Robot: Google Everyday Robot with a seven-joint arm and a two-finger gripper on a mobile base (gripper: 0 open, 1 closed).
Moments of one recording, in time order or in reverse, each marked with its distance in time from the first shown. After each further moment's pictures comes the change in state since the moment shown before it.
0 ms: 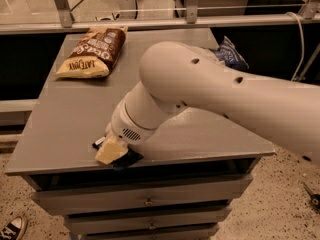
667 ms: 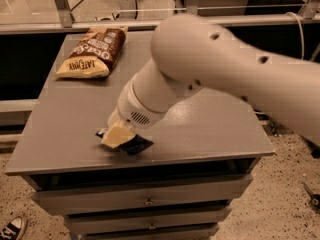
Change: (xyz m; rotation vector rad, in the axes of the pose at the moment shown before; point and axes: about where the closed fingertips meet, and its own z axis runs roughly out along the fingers) arm -0.014 -0.011 -0.035 0.030 -0.022 -0.049
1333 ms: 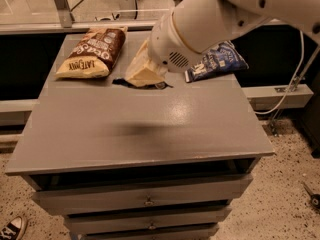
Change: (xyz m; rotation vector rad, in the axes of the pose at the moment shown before) arm -0.028 -0.063 -0.108 0.111 -0.099 -0.170
